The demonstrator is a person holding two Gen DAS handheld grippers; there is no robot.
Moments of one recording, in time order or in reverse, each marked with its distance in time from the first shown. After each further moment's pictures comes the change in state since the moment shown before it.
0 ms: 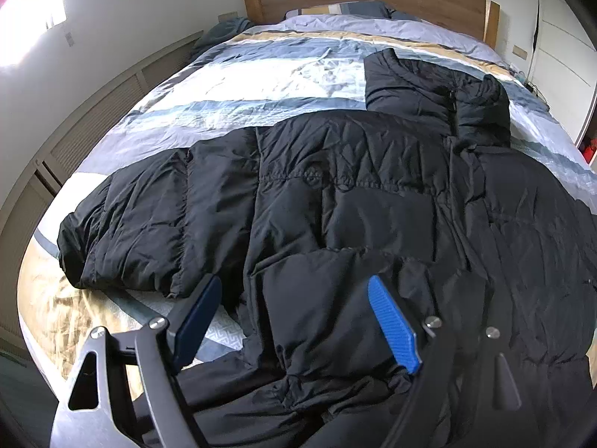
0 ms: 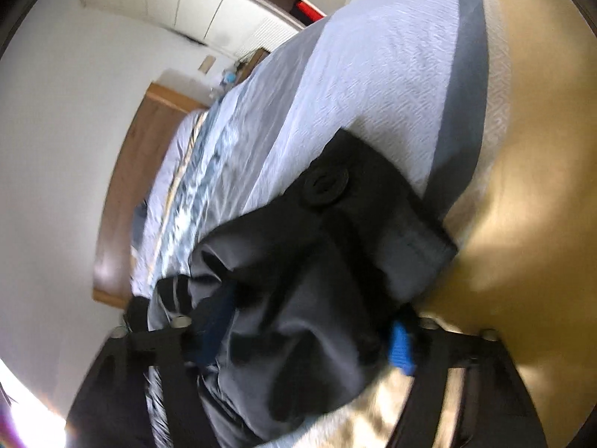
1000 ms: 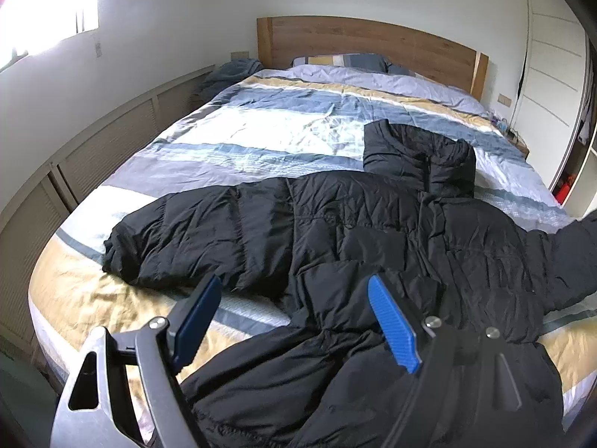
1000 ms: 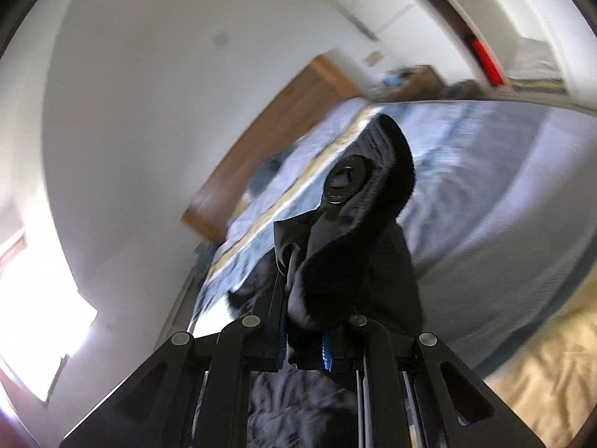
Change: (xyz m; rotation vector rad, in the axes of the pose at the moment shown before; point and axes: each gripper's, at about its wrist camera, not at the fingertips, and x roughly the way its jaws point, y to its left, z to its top) left arm -0.126 0.065 -0.023 -0.082 -0.168 -0.079; right arm -0.120 0.206 -0.088 -0.523 0.056 0.401
